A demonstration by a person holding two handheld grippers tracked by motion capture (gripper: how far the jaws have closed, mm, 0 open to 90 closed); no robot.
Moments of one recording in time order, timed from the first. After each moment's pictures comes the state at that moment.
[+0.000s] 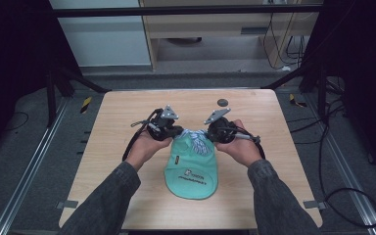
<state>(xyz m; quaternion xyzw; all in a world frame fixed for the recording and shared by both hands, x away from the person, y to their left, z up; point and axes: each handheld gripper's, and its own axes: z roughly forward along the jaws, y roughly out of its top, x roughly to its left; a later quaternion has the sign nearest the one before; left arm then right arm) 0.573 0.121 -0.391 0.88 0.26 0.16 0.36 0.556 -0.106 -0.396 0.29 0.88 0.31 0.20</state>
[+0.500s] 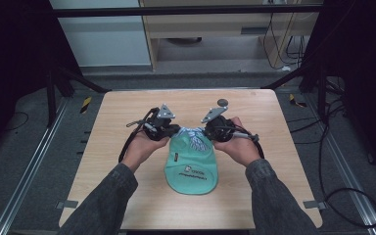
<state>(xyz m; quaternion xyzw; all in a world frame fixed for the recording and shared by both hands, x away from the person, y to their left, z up) 0.565 0.129 -0.381 0.87 0.26 0.18 0.37 0.550 -0.098 -0.382 0.27 0.88 0.31 0.23</state>
